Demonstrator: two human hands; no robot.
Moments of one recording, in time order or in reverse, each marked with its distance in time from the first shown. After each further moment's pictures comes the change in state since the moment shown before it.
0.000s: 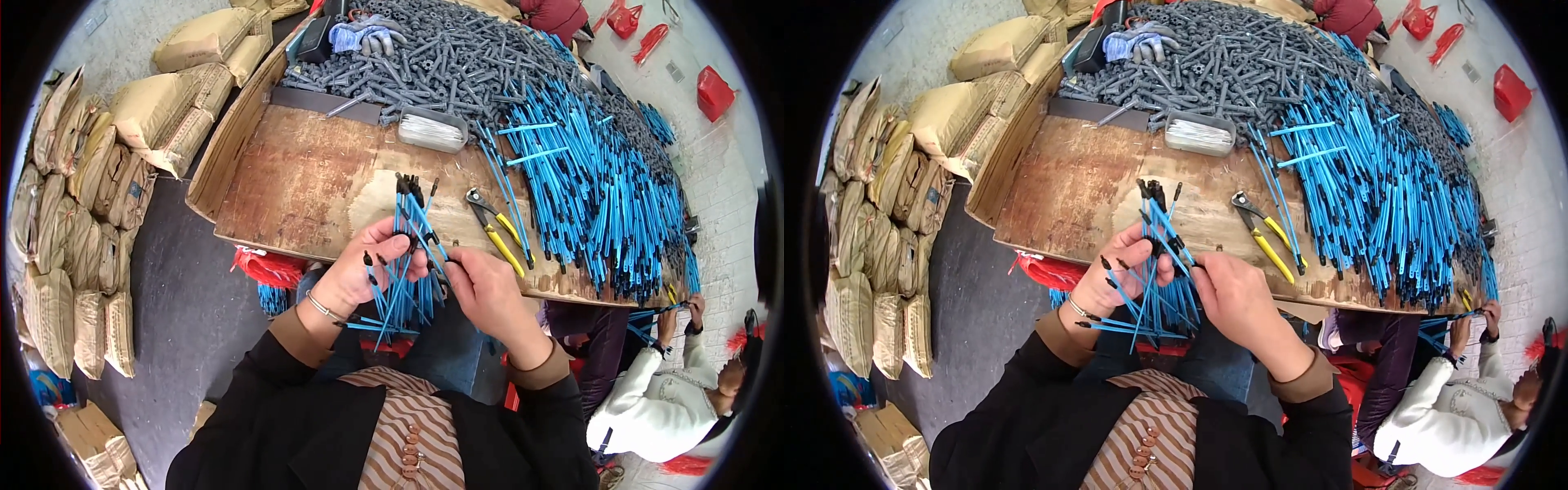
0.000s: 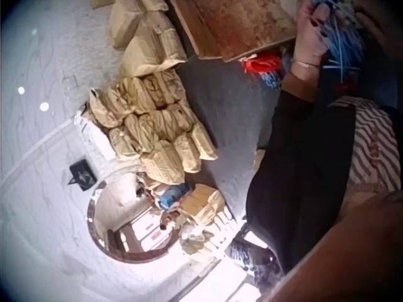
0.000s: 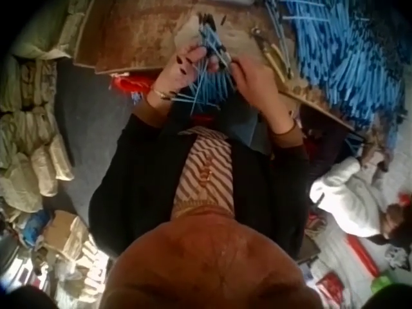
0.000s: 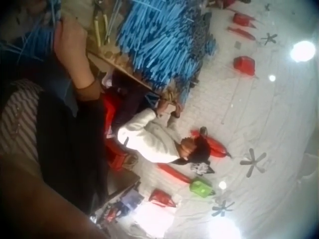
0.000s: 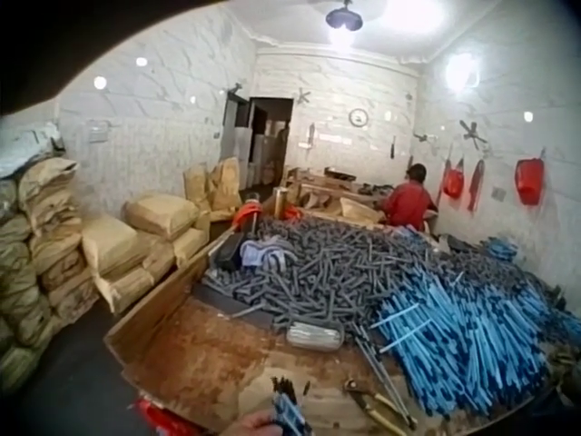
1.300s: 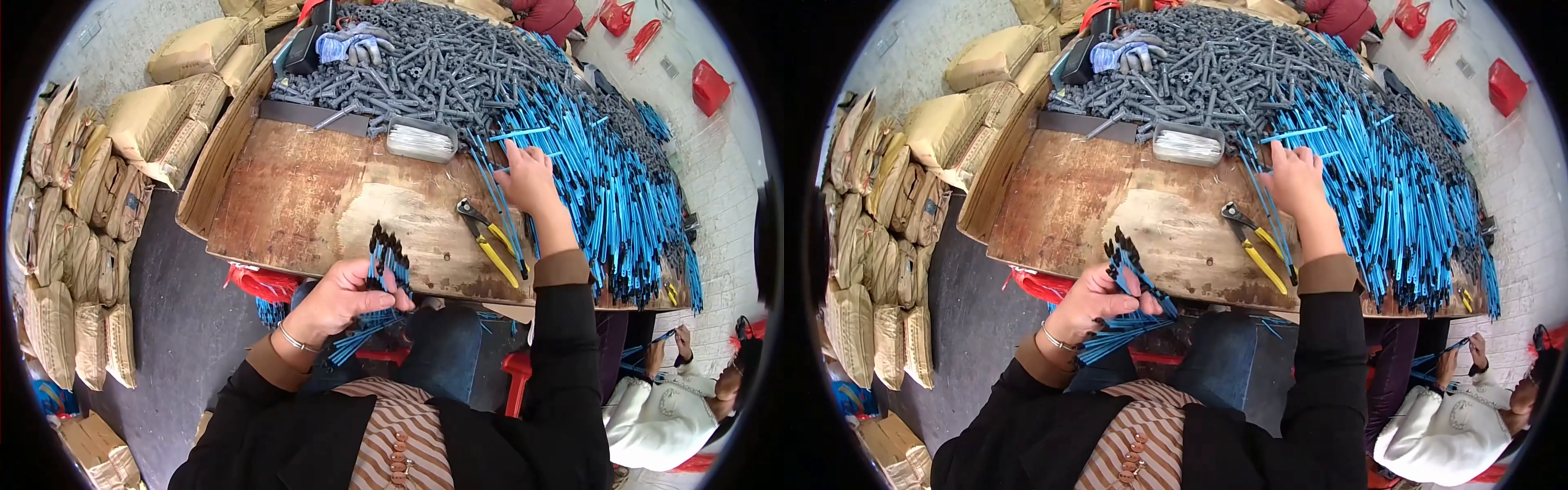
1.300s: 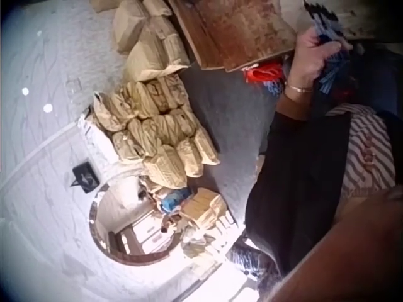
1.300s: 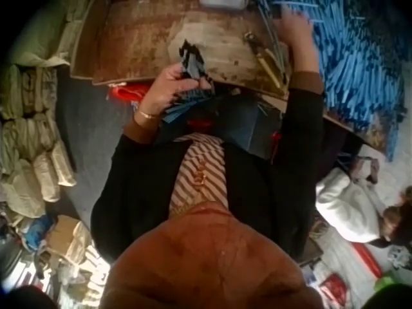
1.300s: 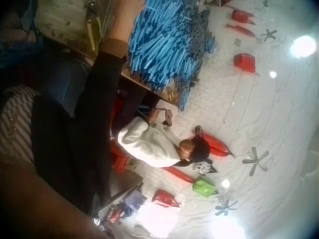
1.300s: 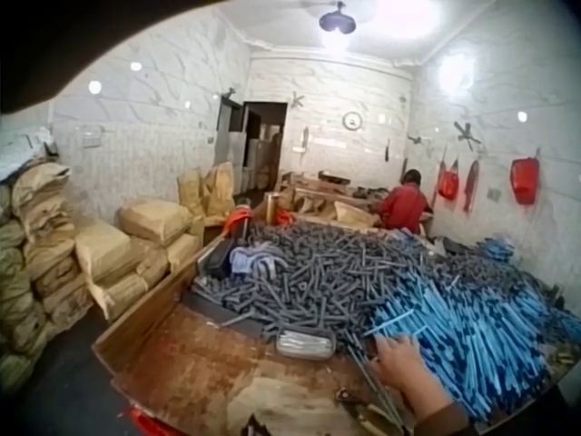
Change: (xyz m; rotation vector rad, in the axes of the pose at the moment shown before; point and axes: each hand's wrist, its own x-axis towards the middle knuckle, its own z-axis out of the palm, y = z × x) left_hand -0.026 0.010 0.008 0.373 -0.072 0.050; right_hand 0.092 0.165 -0.054 -0.811 0.281 -0.078
